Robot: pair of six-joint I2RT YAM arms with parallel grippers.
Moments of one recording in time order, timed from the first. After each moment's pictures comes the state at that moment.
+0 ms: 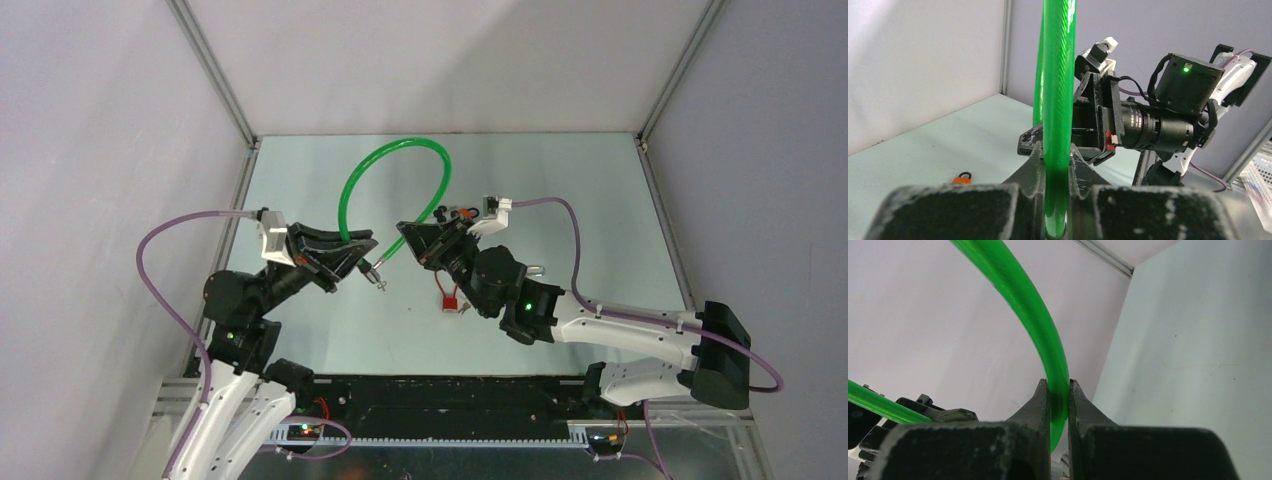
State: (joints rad) left arm -0.34 0.51 0.65 0.28 0.67 -0.47; right arm 1.21 1.26 0.95 0.42 0.59 0.98
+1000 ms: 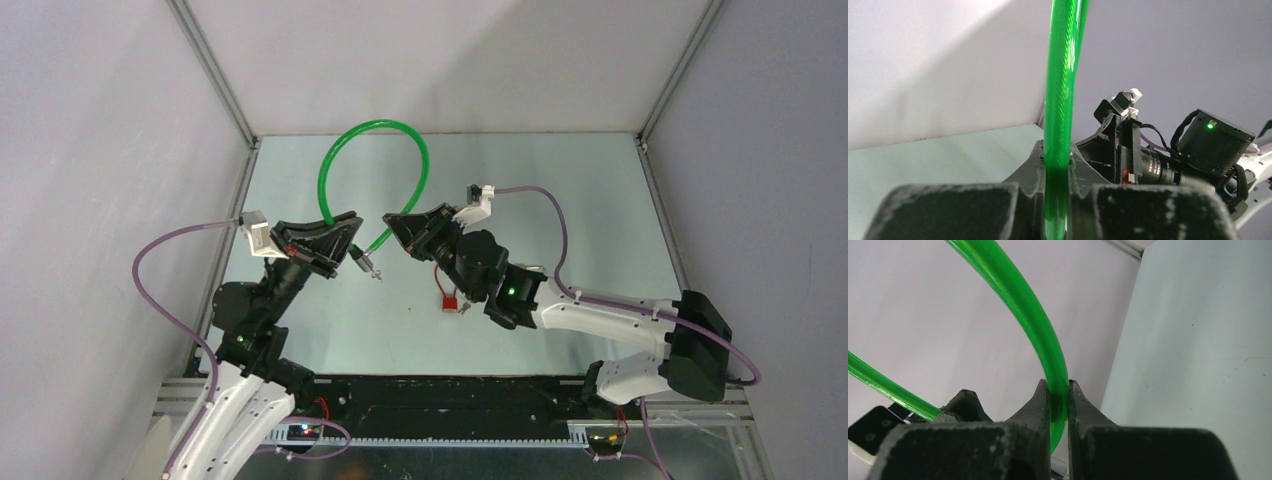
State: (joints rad) left arm -0.40 0.48 0.54 0.41 0.30 -0.55; right arm 1.16 1.37 1.03 0.42 0.50 1.06
